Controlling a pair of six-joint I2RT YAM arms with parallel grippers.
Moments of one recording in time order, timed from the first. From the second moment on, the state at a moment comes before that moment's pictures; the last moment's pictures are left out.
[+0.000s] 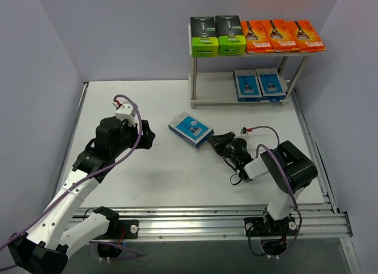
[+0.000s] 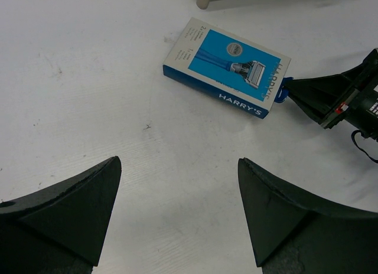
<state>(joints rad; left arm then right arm) -0.44 0.93 0.93 -0.42 -0.02 -0.25 0.46 1.76 0.40 1.09 0.02 1.36</state>
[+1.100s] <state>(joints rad) -0.45 0.92 0.93 -0.42 -0.03 -0.25 0.45 1.58 0.18 0.95 0.03 1.29</state>
